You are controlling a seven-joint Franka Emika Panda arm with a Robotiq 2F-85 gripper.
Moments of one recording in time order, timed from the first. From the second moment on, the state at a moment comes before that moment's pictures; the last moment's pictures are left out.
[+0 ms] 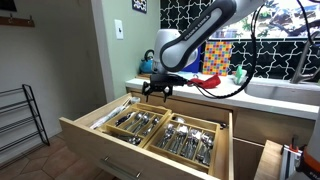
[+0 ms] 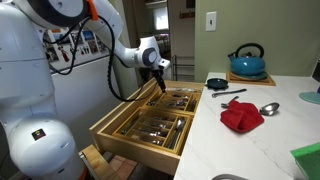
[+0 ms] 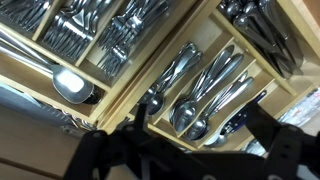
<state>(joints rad) 0.06 0.13 0.15 -2.18 -0.11 2.56 0.83</state>
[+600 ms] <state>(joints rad) 0.07 0.16 0.14 -2.14 -0.05 2.56 0.84</state>
